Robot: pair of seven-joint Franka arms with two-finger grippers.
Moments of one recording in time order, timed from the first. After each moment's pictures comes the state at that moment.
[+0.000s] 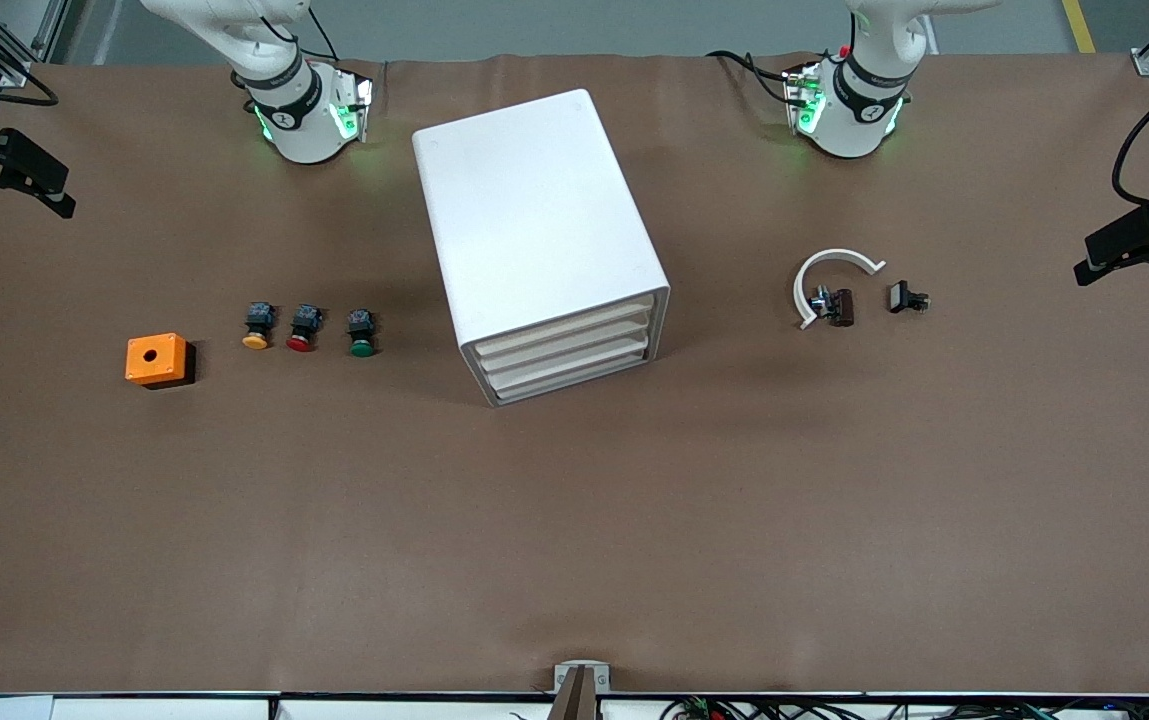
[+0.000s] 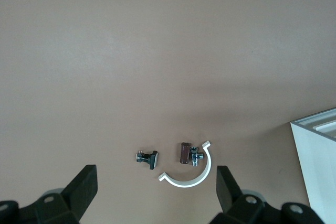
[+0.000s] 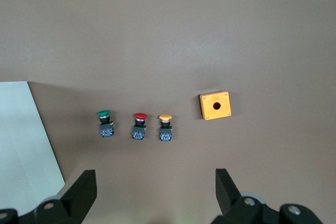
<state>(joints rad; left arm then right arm) 0.04 0.09 -0.01 -1.40 -0.05 1.50 0.04 -0.07 -0.17 0.04 -1.67 -0.03 1.51 -0.03</state>
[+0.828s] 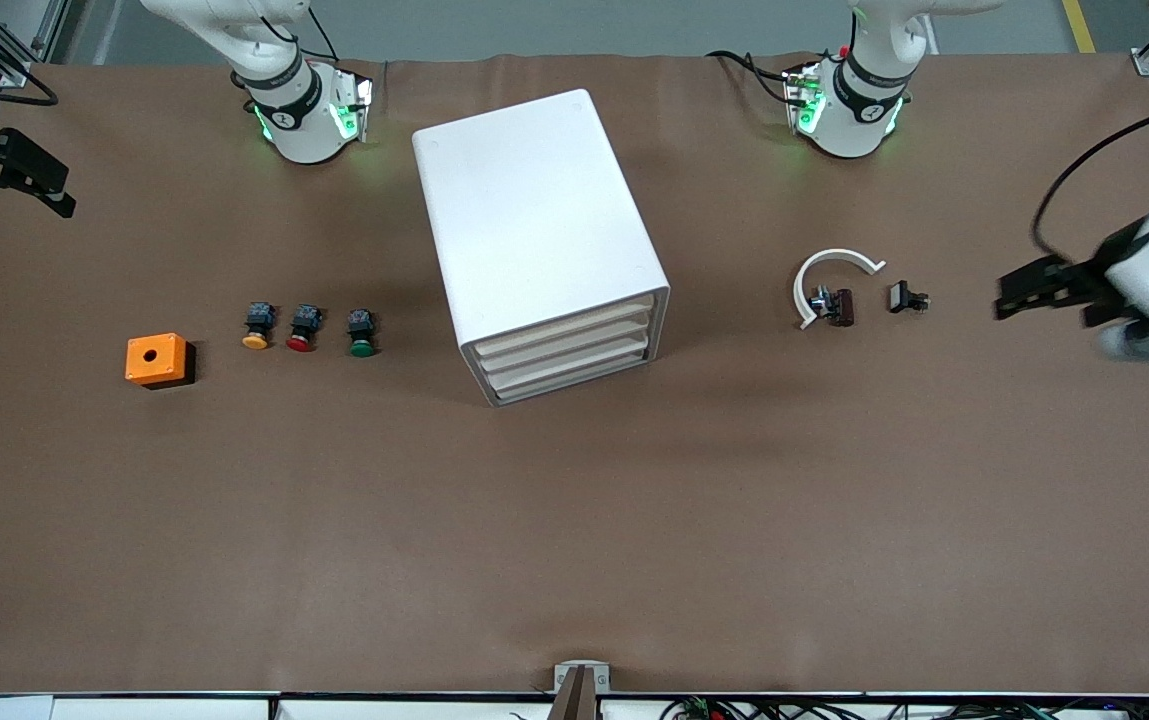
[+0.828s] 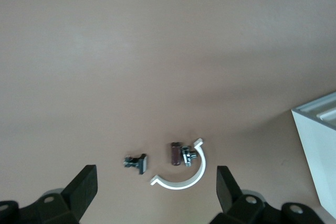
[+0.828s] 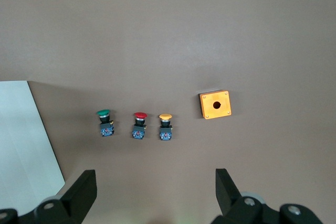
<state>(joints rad) -0.06 0.21 -0.04 -1.43 -0.03 1.55 0.03 -0.07 -0.17 0.04 -1.67 -0.03 1.51 -0.03</state>
